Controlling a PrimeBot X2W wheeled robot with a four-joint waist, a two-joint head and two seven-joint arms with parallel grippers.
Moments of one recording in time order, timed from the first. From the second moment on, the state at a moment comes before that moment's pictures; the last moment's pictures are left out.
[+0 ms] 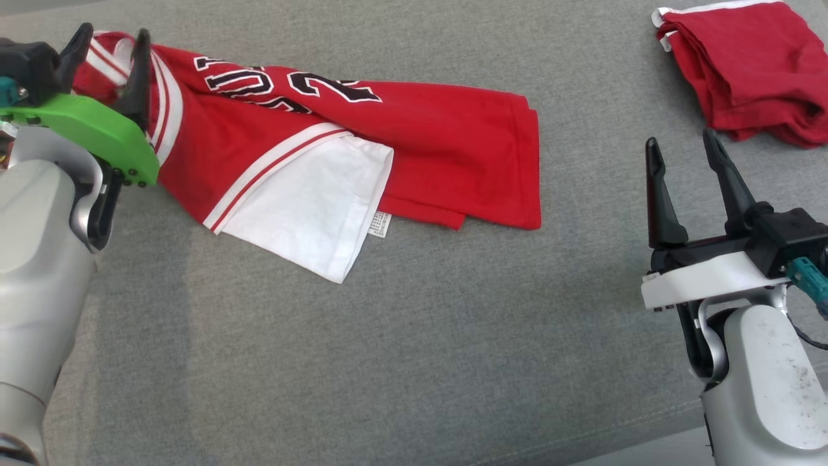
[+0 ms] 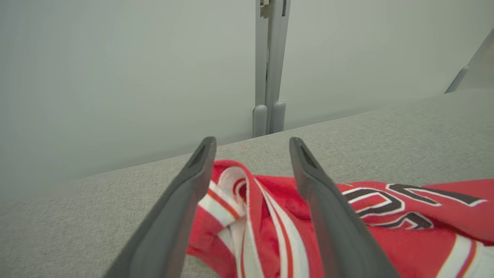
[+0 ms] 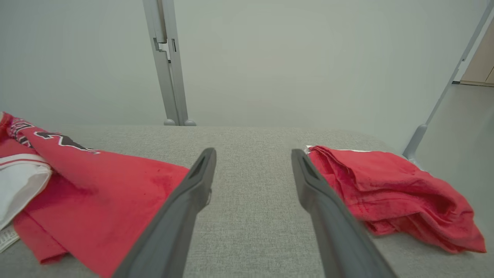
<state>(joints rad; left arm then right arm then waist) -1.04 0.43 -0.70 0.92 -0.77 -0.13 -0.26 -0.35 -0.05 -0.06 0.13 0.09 0.13 -0.26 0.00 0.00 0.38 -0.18</state>
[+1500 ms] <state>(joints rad) -0.02 0.07 -0.08 0.32 -0.39 -0.09 -0.26 -0.05 -0.05 -0.02 0.25 0.15 0.13 -0.26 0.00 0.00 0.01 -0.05</state>
